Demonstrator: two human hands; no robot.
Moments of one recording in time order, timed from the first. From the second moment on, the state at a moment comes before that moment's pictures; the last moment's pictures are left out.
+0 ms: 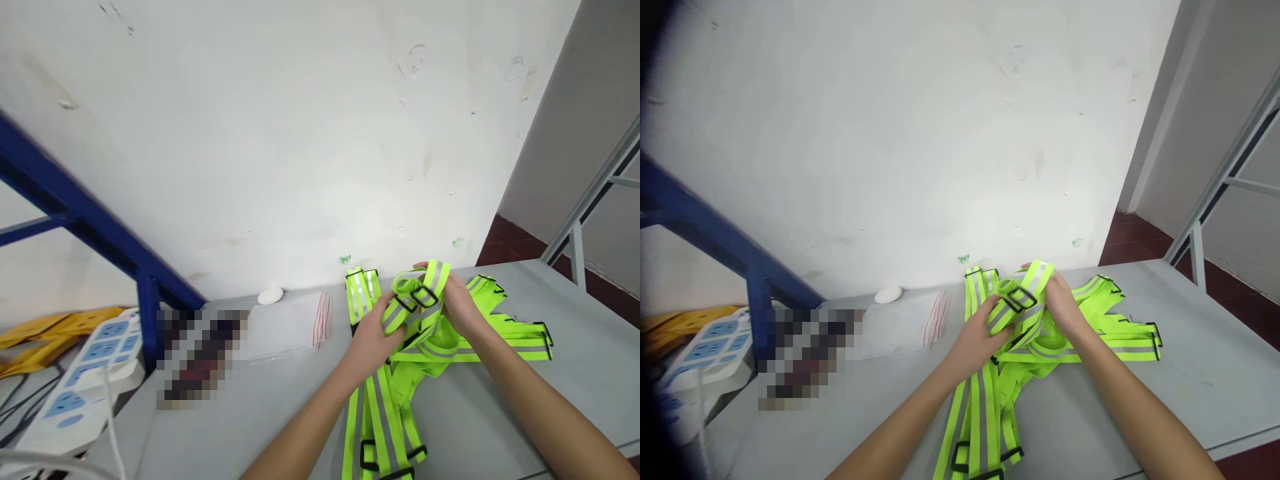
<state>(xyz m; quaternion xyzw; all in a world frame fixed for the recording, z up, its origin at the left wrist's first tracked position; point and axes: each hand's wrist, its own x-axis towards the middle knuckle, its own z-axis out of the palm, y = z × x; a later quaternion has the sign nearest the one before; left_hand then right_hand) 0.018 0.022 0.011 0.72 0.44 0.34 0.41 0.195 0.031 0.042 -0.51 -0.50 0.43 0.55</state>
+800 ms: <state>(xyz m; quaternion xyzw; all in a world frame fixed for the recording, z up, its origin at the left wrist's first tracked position) -0.073 0.024 0.015 0.87 0.39 0.20 0.21 0.350 0.037 -0.003 -0.72 -0.67 0.04 0.19</state>
